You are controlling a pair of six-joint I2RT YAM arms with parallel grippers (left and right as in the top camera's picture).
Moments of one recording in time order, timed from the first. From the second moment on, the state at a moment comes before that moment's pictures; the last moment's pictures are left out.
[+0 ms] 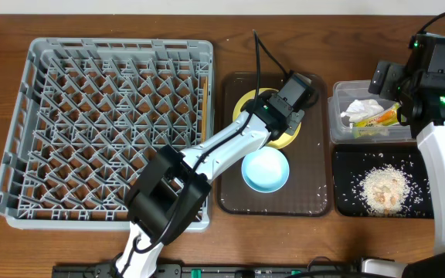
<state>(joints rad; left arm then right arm) -0.79 2.09 1.59 -0.46 -0.17 -0.22 -0.08 1.48 1.36 -0.69 0.26 0.13</state>
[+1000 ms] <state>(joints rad) -0.36 1.63 1.69 -0.72 0.27 -0.44 -0.08 1.48 1.36 -0.69 0.26 0.13</state>
